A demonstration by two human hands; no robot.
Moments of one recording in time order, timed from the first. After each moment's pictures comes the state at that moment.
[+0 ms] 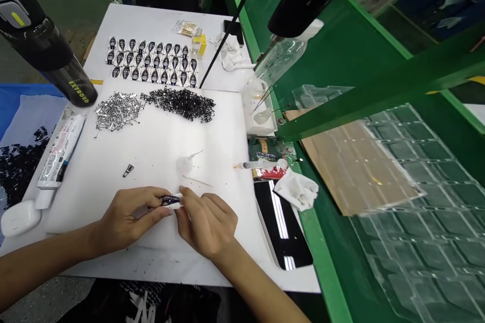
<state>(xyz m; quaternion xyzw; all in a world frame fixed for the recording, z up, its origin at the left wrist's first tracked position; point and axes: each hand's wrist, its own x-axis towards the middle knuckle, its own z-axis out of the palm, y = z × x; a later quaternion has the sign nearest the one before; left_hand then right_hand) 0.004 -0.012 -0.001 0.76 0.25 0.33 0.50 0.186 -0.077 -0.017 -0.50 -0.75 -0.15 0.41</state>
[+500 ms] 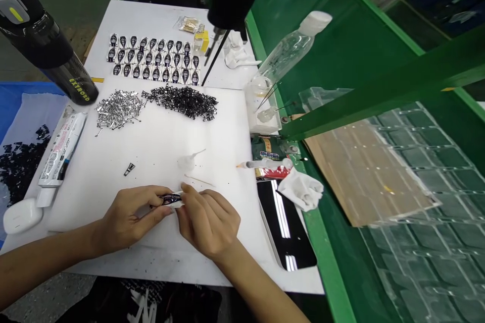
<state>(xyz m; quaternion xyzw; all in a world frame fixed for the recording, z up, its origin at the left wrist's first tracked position) 0.004 -0.013 -0.001 0.77 0.25 0.34 0.48 0.185 -0.076 -0.015 -0.51 -0.75 -0.16 0.38</state>
